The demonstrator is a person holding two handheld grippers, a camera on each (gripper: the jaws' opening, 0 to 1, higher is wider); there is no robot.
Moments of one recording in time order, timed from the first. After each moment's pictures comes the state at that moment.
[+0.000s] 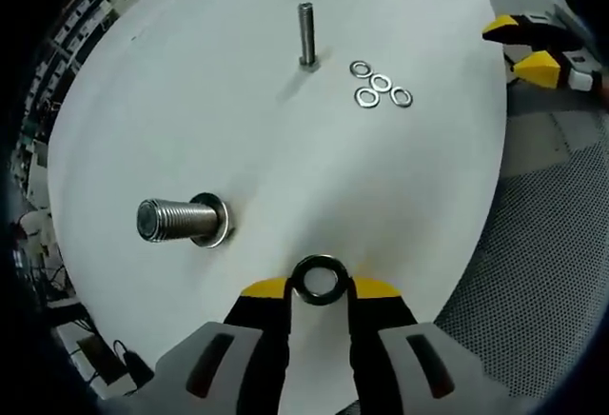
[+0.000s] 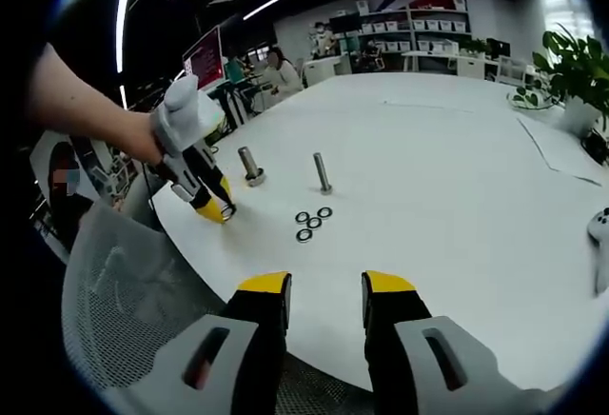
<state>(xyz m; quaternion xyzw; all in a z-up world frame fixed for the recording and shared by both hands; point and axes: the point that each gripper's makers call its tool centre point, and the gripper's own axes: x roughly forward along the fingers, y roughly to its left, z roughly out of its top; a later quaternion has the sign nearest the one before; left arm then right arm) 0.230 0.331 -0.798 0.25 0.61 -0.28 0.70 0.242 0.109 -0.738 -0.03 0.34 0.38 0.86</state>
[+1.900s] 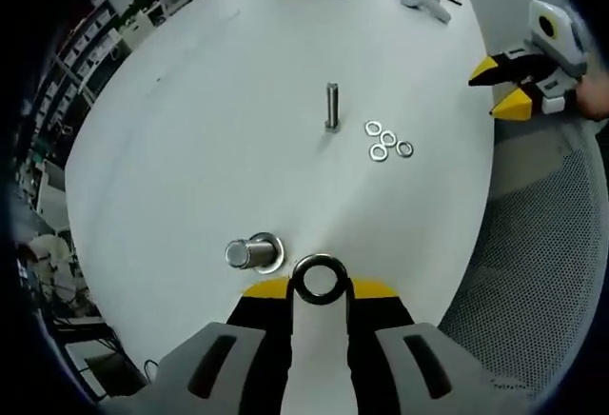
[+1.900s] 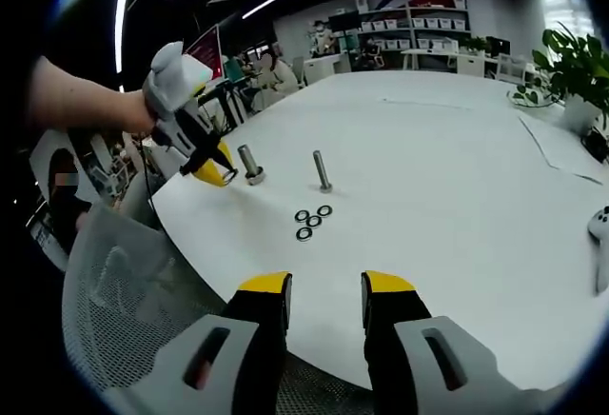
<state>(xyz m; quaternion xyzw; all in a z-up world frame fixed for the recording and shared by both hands) 0.265 0.334 -0.743 0.26 0.54 -0.30 0.75 0.241 0.109 -0.739 -0.02 0.34 0.38 0.86</state>
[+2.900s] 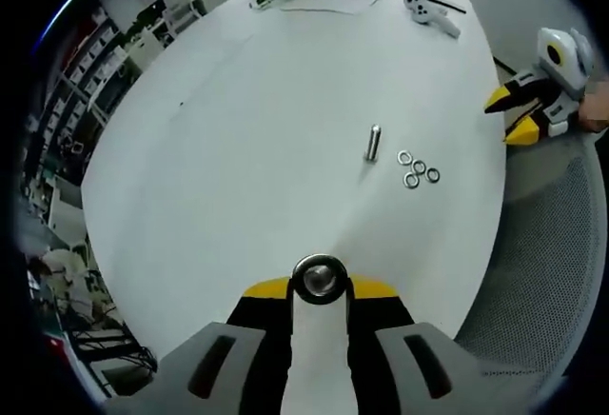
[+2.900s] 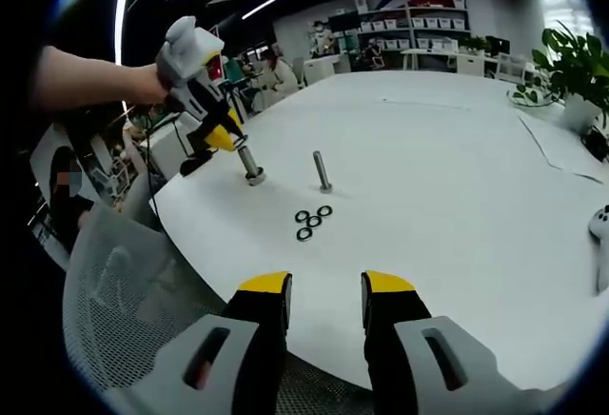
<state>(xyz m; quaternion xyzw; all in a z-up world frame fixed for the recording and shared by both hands) 0.307 0.349 -0.719 0.29 0.51 -0.29 0.75 0.241 0.109 -0.739 -0.02 0.34 0.38 0.86</state>
